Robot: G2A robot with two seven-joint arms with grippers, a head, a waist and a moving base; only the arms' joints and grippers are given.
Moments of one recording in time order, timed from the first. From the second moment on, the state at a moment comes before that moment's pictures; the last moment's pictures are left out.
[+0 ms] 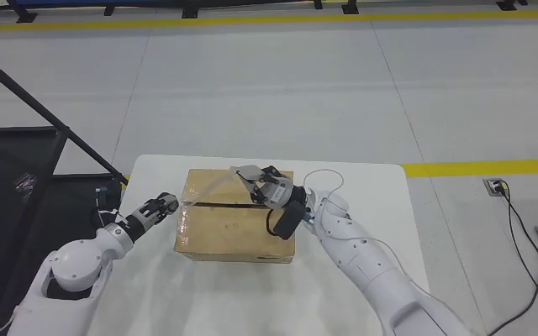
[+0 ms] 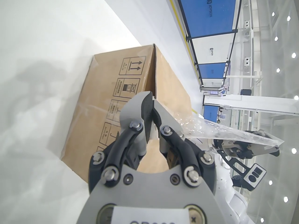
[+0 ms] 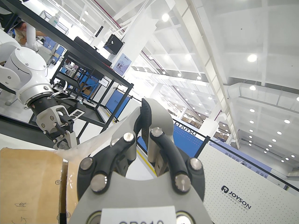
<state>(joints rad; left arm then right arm) 1.10 -0.95 -1.50 -1.52 -0.14 0.11 -0.58 -0.37 -1.63 0.85 -0.52 -1.83 -0.15 -1.37</state>
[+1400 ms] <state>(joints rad) 1.17 -0.95 -1.59 -1.56 -0.18 0.11 -0.56 -0.41 -1.58 0.89 -0.56 -1.84 -0.16 -1.38</state>
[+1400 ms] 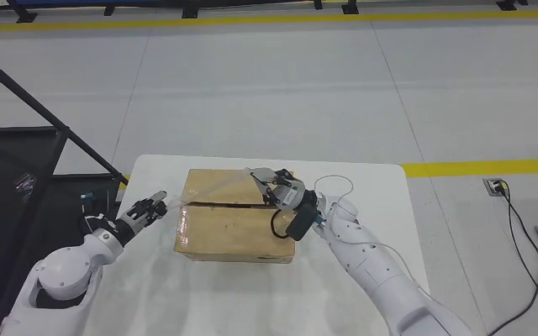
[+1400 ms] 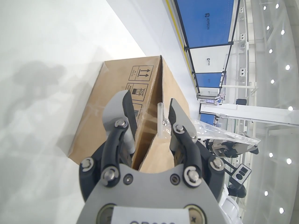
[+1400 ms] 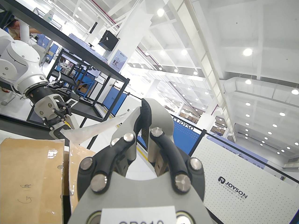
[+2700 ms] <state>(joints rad) 1.07 -0.96 -1.51 -1.61 -0.35 0.13 -0.65 -0.36 -1.59 0.87 -0.56 -1.90 0.04 -1.30</state>
